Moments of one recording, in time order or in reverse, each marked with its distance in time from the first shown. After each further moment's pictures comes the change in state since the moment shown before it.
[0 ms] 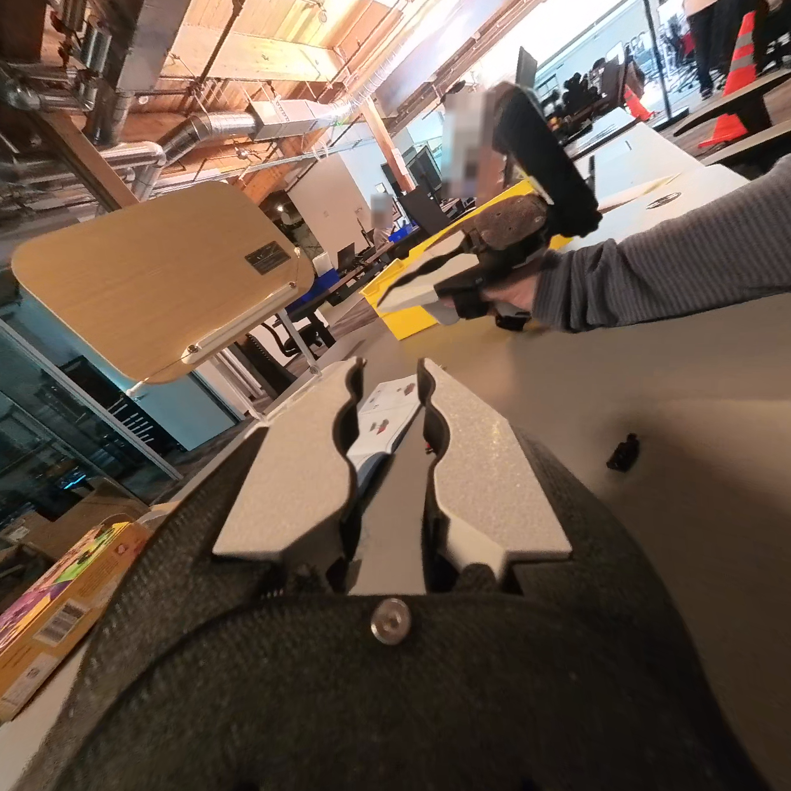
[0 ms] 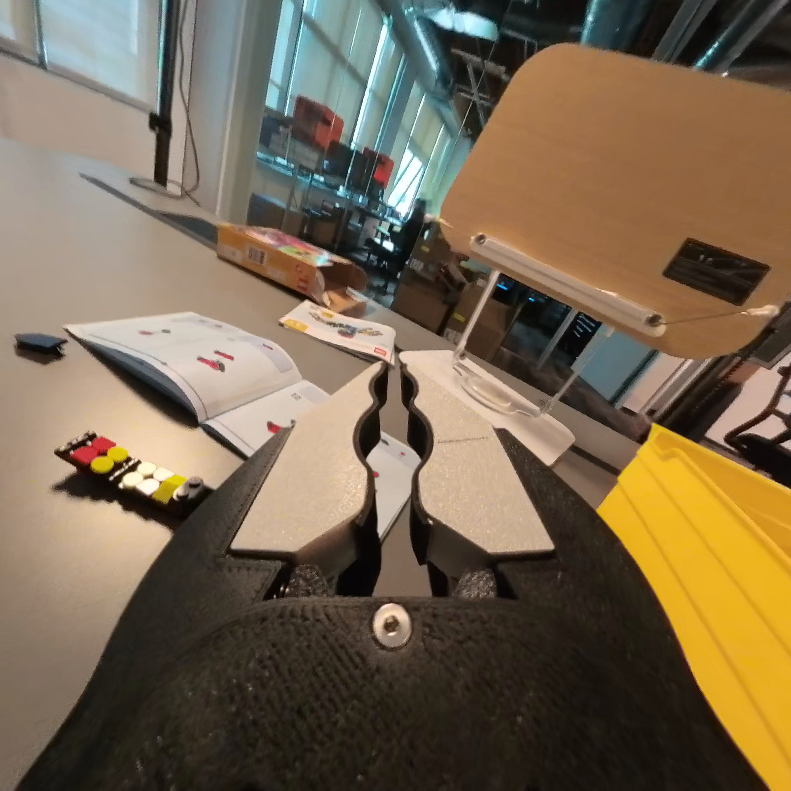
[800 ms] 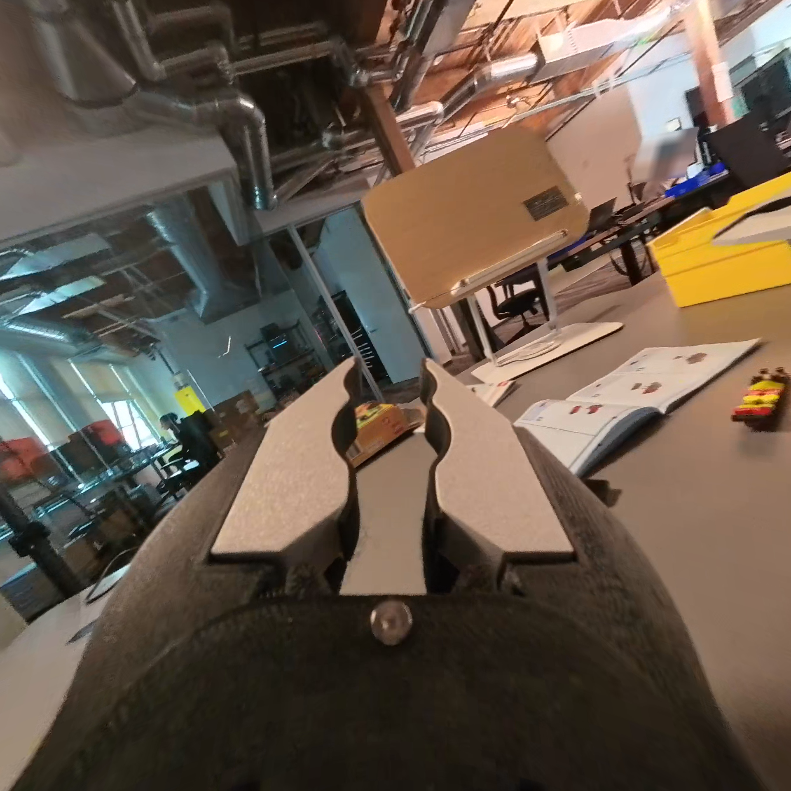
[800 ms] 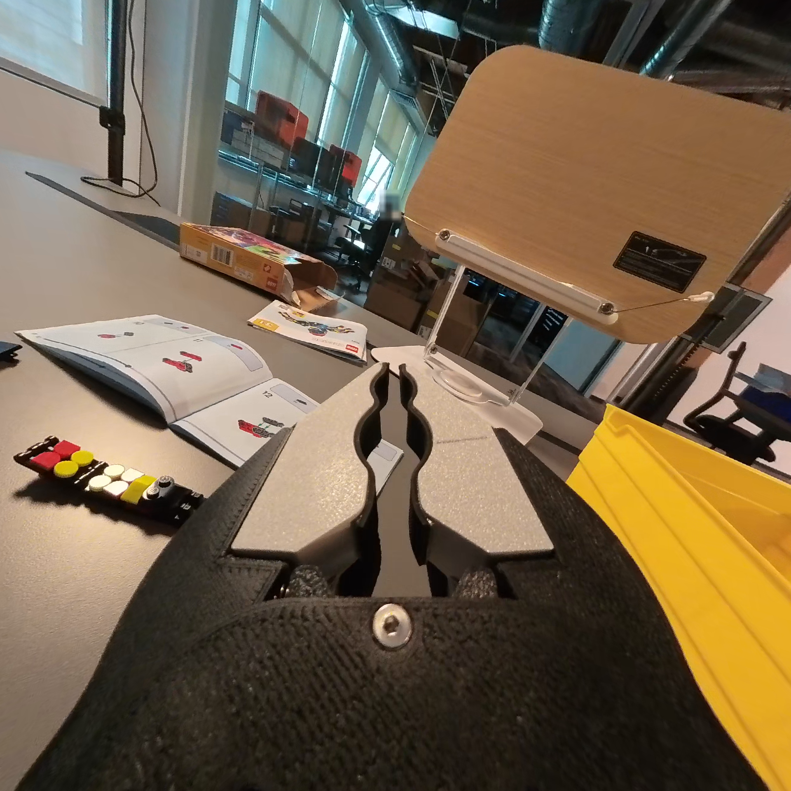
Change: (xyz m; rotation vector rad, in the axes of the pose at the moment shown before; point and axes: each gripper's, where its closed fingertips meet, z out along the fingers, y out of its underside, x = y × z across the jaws) left arm -0.136 0.019 -0.099 -0.097 -0.610 0.062; right arm 0.019 -0.003 -0.004 0.007 0.072 -0.001
